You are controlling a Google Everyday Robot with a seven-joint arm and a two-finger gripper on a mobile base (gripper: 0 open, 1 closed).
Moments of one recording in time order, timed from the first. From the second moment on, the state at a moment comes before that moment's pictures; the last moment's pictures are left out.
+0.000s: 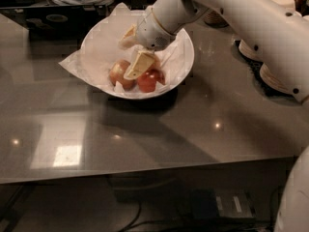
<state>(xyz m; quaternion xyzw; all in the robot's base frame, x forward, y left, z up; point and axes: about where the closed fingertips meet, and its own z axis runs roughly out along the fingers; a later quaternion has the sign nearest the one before) 0.618 0.060 0.910 -0.75 0.55 0.16 0.33</state>
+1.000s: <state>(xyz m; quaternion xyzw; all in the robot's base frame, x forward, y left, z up) 0.617 0.072 0.884 -0.75 0.55 0.17 0.31</state>
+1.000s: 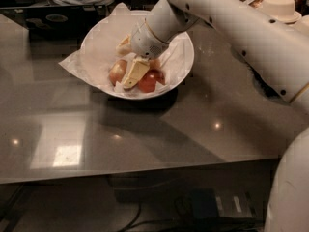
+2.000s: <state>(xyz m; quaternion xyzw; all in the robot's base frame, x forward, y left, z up) 0.620 0.080 0.861 -0.75 0.56 0.19 0.29</state>
